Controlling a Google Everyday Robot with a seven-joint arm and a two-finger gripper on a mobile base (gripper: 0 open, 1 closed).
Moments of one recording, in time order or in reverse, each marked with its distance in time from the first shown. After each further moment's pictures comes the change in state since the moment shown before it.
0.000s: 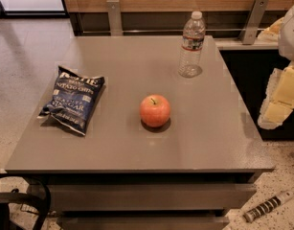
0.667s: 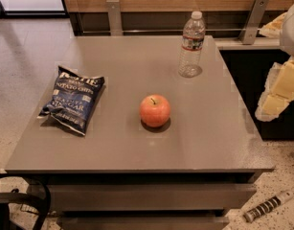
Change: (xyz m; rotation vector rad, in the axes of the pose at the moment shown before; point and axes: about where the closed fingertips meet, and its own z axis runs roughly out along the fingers) arm 0.001 -0.015 0.002 0.034 -0.038 0.017
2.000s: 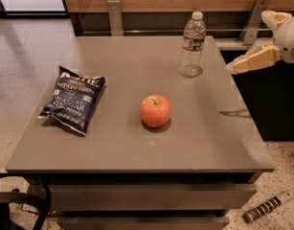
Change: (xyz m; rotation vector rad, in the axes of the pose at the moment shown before) arm -0.002 -0.142 0.065 0.262 -0.743 0.266
